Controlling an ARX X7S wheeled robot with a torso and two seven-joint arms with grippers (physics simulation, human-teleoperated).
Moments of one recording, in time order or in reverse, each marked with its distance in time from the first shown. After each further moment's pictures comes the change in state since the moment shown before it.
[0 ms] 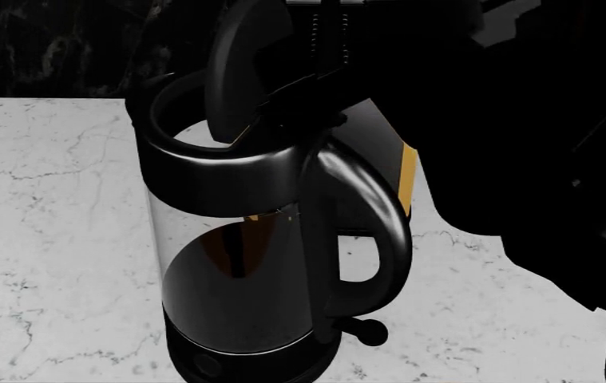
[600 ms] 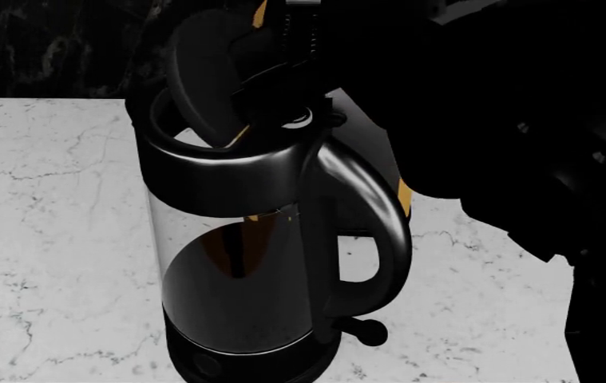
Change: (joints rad) left arm 0.080 -0.032 -0.043 0.020 0.050 0.043 0.039; right arm 0.056 -0.069 -0.051 0.144 0.004 -0.025 -0.036
